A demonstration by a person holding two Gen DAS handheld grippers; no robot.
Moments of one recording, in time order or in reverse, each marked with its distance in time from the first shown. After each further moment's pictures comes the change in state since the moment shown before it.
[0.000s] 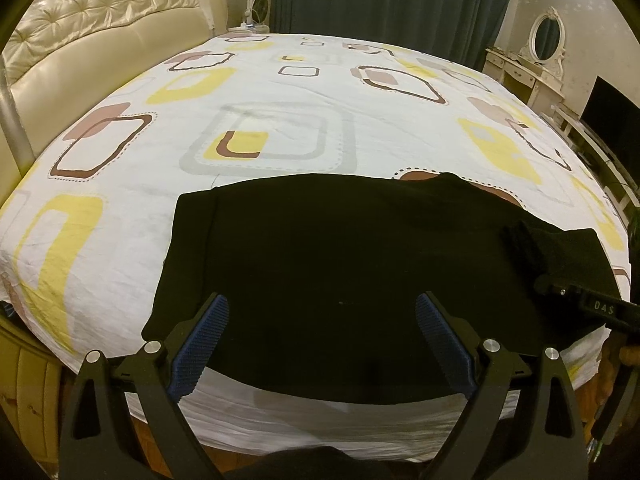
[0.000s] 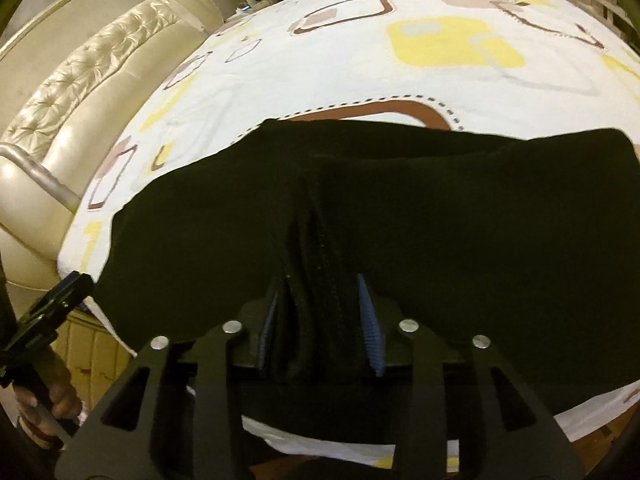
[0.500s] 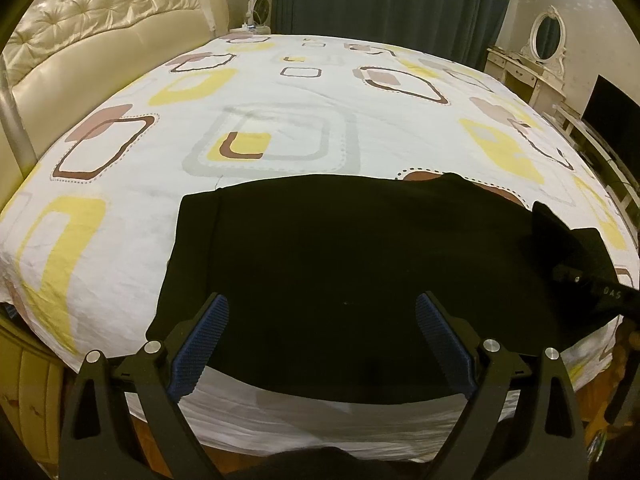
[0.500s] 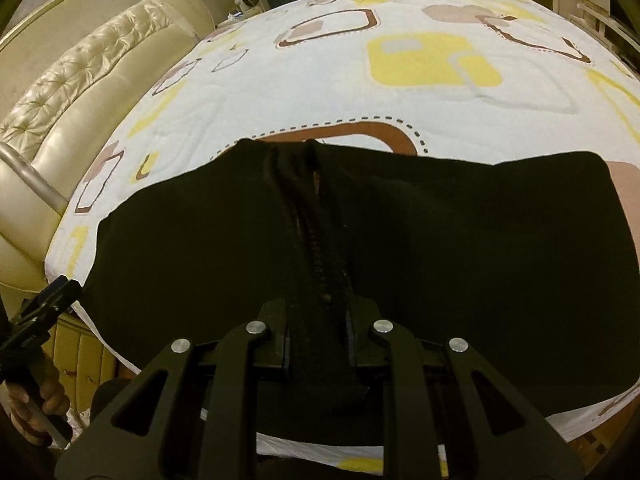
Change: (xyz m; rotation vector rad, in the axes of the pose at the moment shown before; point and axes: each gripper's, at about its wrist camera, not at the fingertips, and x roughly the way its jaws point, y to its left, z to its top) left arm 0.001 0.003 0.002 0.000 0.001 0.006; right arm -0.010 -0.016 0.011 -0.024 -0.027 -0.091
